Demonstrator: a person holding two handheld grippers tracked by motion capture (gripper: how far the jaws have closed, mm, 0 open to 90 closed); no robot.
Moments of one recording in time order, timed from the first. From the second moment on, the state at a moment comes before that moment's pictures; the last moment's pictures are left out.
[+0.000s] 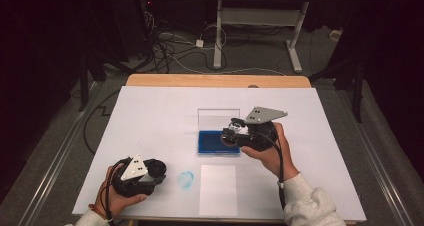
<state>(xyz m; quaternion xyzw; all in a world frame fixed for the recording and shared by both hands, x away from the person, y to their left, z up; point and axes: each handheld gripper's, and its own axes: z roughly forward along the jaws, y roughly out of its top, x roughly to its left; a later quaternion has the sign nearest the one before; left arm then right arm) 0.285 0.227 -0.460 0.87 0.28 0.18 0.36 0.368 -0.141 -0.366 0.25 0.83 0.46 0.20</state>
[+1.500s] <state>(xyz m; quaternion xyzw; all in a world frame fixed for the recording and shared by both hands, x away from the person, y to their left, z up) 0.286 0.227 -0.460 0.87 0.28 0.18 0.36 0.310 -0.155 -0.356 0.19 0.84 0.48 0.19</state>
